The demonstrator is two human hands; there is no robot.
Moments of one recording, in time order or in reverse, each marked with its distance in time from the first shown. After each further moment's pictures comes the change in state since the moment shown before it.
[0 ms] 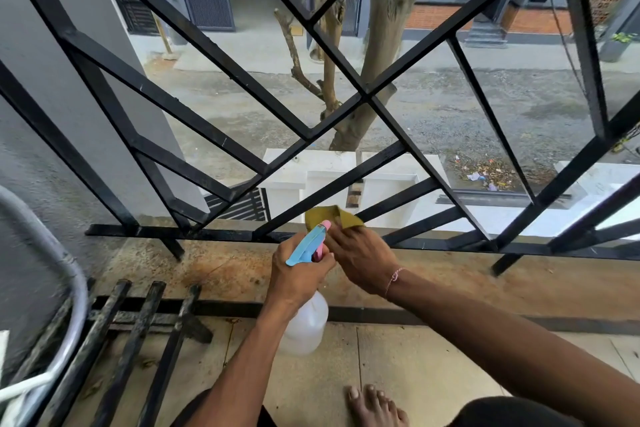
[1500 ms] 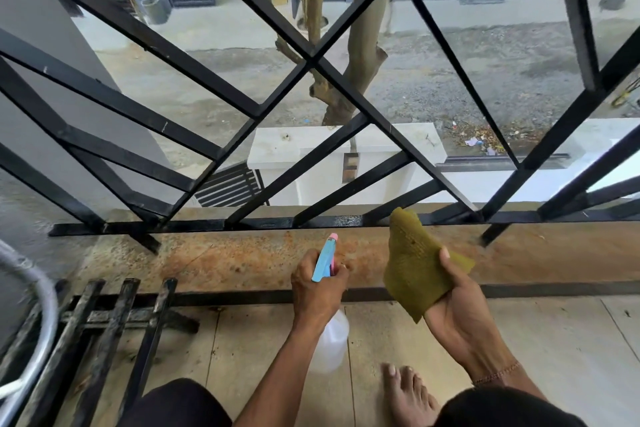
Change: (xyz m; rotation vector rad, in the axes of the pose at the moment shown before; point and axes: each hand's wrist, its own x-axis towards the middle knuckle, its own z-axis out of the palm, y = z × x) left_hand -0.024 -0.033 0.085 0.101 0.063 -0.186; right_hand -0.147 0.019 -0.038 2.494 0.622 1.624
